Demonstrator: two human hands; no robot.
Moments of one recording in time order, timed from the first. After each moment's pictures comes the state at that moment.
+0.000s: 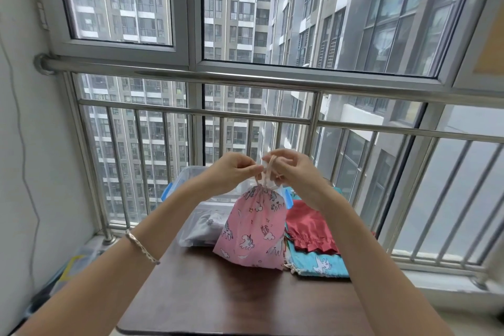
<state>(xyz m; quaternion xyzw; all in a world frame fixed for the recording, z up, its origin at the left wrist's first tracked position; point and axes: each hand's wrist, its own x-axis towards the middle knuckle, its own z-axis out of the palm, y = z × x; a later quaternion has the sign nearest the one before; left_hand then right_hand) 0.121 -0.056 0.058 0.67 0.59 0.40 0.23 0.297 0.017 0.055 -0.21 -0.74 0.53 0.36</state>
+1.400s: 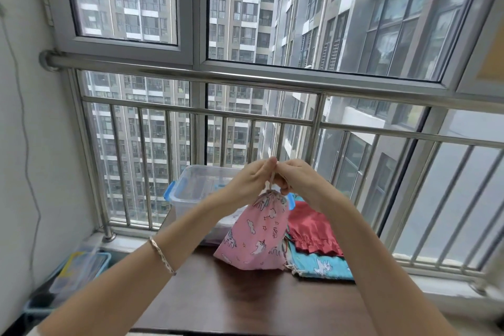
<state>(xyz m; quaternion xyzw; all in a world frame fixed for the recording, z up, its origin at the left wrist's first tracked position) 0.169 -0.066 0.051 0.67 0.49 0.48 0.28 0.290 -0.001 0.067 -0.32 -0.78 0.47 0.27</state>
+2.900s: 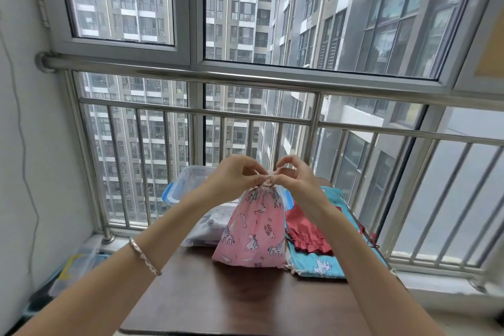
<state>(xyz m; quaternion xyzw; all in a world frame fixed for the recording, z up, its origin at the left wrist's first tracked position) 0.135 -0.063 0.053 0.67 0.60 0.42 0.14 0.300 0.003 0.037 -0.26 -0.72 0.50 0.41</state>
